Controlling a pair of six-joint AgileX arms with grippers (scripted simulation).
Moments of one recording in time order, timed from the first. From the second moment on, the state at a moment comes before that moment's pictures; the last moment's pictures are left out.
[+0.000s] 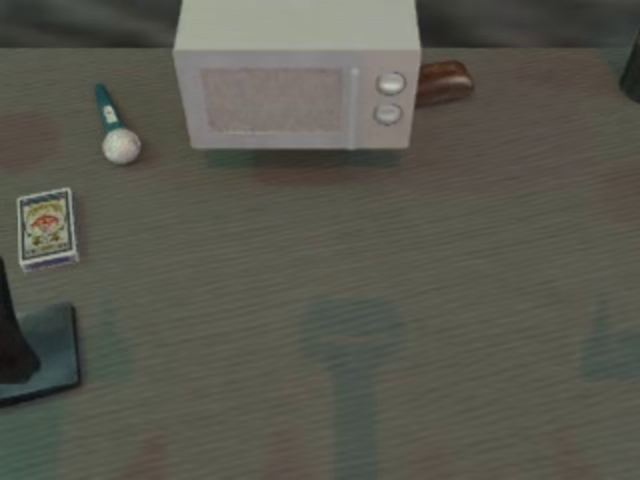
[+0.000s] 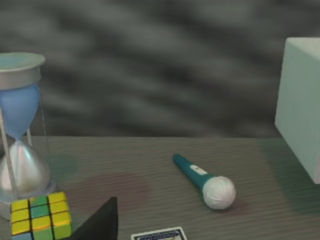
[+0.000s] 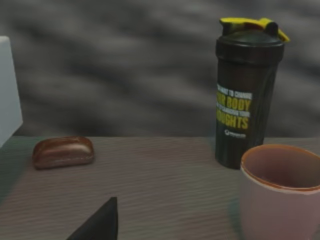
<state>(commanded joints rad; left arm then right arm) 0.00 0.00 0.00 0.00 0.00 0.00 0.00 0.00 0.00 0.00 0.00 0.00</state>
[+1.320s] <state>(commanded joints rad) -0.33 1.30 1.42 -0.77 -0.17 -0.32 0.00 0.00 0.00 0.00 0.00 0.00</state>
